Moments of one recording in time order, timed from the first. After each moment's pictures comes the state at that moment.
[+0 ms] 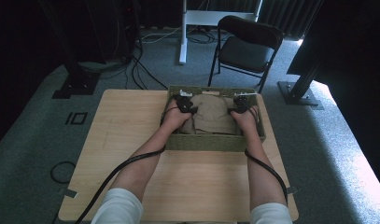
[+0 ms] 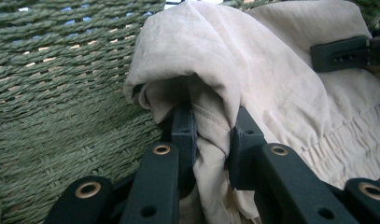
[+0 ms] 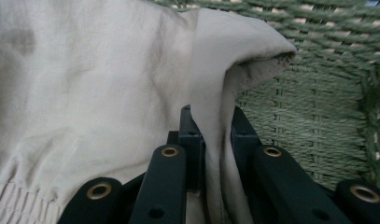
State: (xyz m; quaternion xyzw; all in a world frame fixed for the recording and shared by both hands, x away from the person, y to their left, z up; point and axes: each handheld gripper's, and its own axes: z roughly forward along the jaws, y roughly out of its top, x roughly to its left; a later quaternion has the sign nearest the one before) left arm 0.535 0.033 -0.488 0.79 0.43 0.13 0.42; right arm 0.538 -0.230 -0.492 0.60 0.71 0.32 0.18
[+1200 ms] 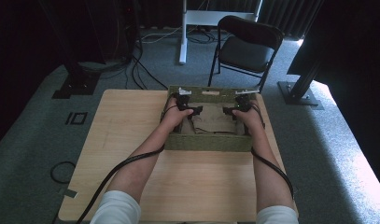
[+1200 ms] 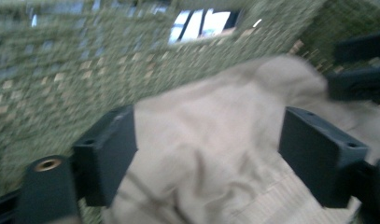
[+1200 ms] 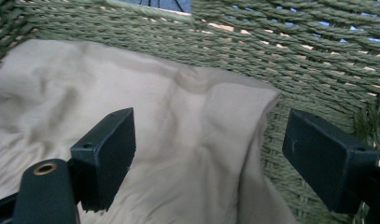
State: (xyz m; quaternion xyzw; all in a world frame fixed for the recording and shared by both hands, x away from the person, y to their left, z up) left arm 0.533 0.032 -0.475 0.76 0.44 0.15 0.45; right arm 0.537 -0.237 -0.478 0.54 0.74 0.35 0.19
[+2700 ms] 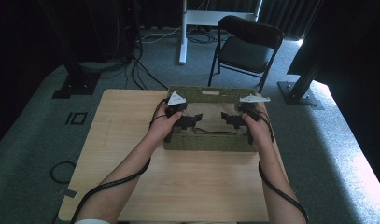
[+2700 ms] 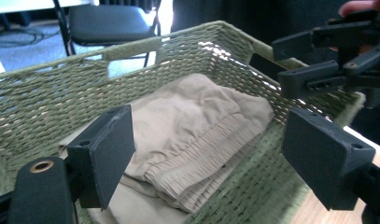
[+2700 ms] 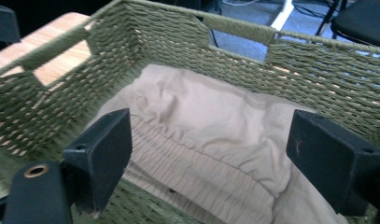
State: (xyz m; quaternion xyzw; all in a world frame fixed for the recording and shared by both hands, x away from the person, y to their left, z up) left arm 0.434 0.058 -0.415 0.77 0.34 0.15 0.51; right arm 0.446 -0.227 -0.422 0.46 0.75 0.43 0.20
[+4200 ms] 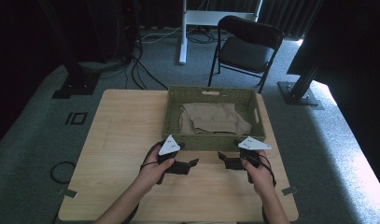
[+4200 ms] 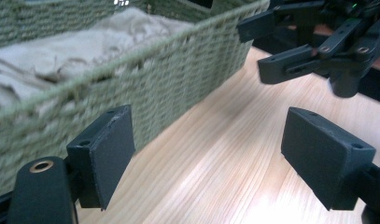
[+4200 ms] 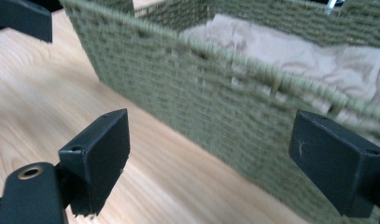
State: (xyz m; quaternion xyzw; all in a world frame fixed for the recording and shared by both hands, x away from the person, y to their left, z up) left arm 0.318 0.079 -0.479 0.80 0.29 0.12 0.51; right arm 0.328 -0.223 -0.490 0.38 0.77 0.47 0.21
